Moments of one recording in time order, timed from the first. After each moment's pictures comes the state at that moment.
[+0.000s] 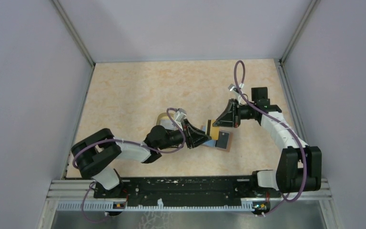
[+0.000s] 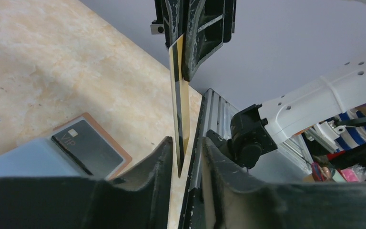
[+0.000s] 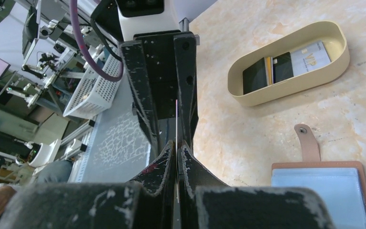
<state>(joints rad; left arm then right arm) -1.00 1.60 0.50 1.26 0.28 -0.68 0.07 1.30 0.86 -0.48 -1.53 -0.25</state>
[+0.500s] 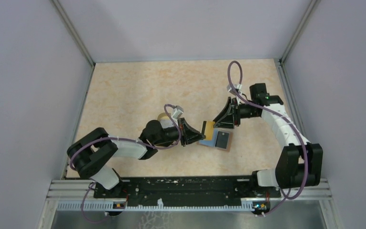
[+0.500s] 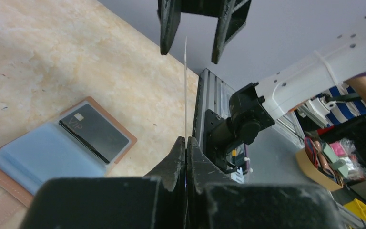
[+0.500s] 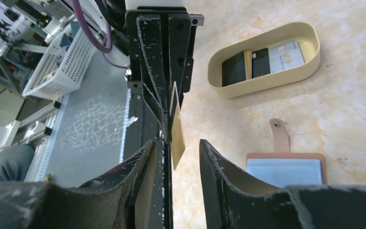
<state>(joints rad) -0.90 1.58 0.50 1.23 0.46 -0.69 0.08 1.32 0.99 -0.83 -1.43 -0.62</state>
